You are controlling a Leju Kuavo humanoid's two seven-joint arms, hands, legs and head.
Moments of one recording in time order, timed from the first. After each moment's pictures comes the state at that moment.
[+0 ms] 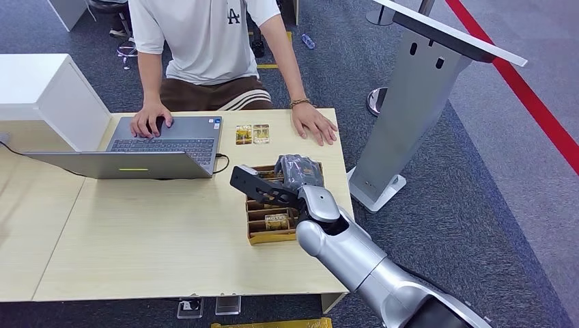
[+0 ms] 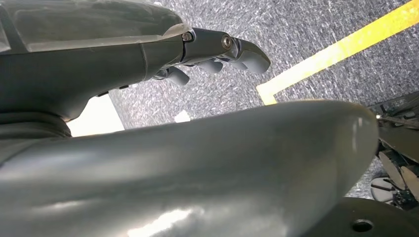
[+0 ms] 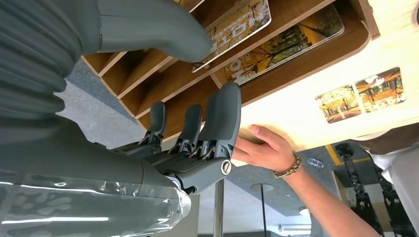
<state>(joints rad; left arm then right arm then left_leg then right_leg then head) -0.12 0.08 -1.35 -0.21 0.91 0.12 0.07 -0.68 0.13 0.79 -0.89 0.78 -0.13 0.44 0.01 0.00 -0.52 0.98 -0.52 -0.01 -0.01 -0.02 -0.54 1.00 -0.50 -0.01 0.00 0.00</state>
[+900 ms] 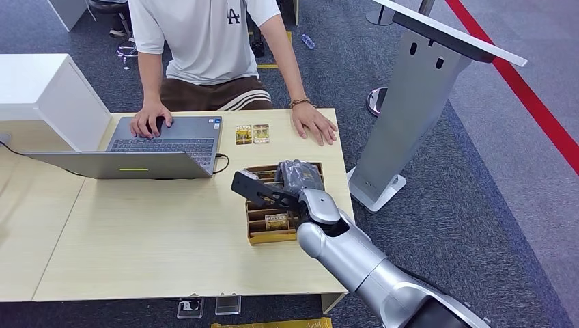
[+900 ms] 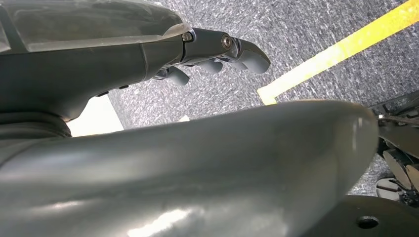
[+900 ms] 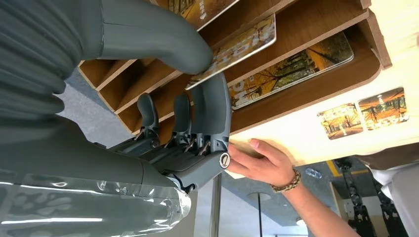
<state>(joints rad) -0.12 0.08 -1.37 -0.21 0.89 0.12 0.07 -0.68 0.13 0.79 -0.86 0.75 -0.12 0.41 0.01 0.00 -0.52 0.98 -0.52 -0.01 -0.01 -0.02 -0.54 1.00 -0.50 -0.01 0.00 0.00</state>
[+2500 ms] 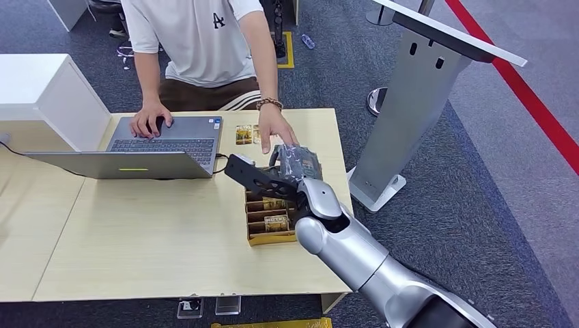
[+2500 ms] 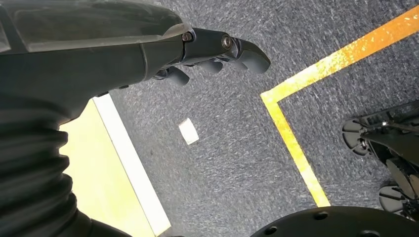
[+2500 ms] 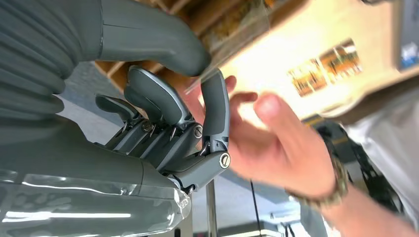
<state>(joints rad) -0.13 0.08 -1.37 -0.21 0.91 0.14 0.08 -0.69 0.11 0.80 -1.01 0.74 -0.17 0.47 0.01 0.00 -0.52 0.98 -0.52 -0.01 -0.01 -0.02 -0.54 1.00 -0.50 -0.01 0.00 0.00</state>
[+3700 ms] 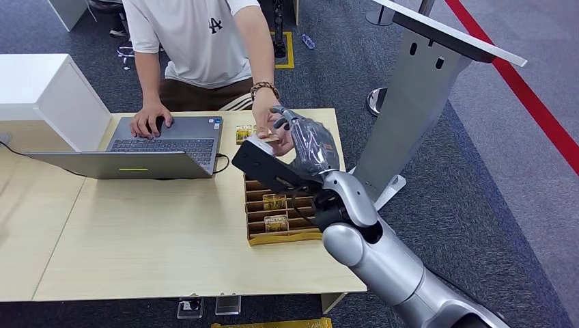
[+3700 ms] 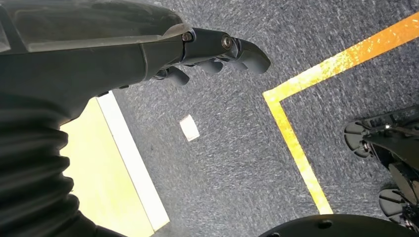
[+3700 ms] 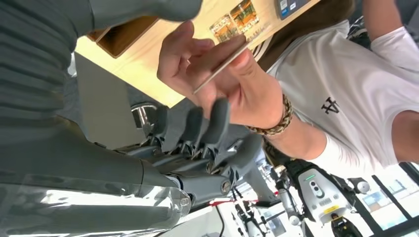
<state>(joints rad) -0.12 0.09 -1.37 -0.21 0.93 0.15 0.09 -0.63 -0.02 0.75 -1.45 0.66 -0.20 0.38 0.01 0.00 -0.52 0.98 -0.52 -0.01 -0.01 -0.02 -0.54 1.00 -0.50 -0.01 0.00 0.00</state>
